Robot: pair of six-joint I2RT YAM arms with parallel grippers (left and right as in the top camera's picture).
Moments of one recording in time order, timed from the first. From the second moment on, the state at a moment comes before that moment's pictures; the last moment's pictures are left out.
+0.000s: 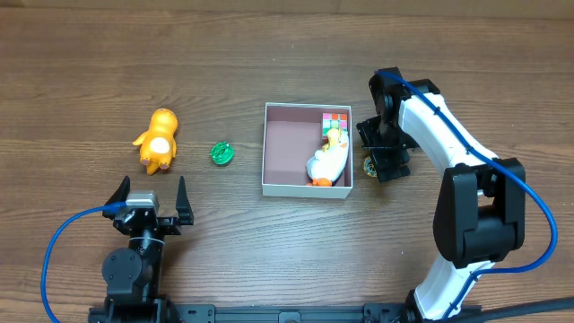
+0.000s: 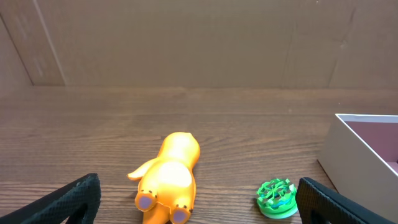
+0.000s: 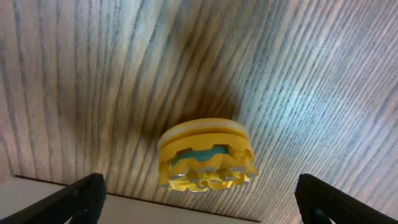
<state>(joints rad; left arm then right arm) 0.03 0.01 0.01 -0.08 0.01 -0.01 0.18 1.96 1.42 -1.10 0.01 1.45</state>
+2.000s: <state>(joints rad) 0.03 0.01 0.01 -0.08 0.01 -0.01 0.16 1.99 1.33 -0.97 -0.02 1.31</state>
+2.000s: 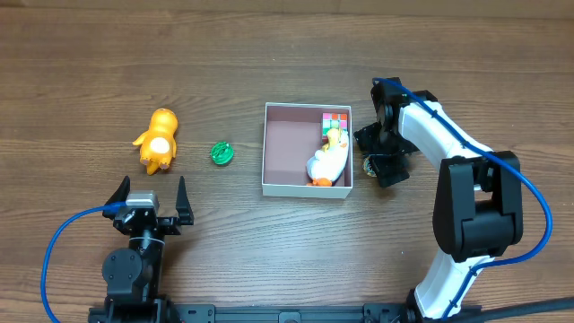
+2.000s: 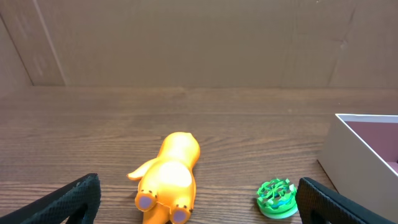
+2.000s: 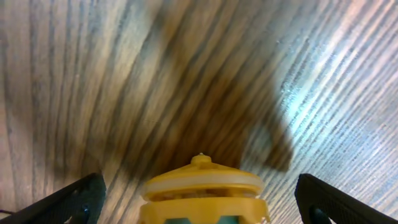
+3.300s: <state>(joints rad) 0.03 0.01 0.01 -0.08 0.01 -0.01 0.16 1.99 1.33 -0.95 -0.03 1.30</state>
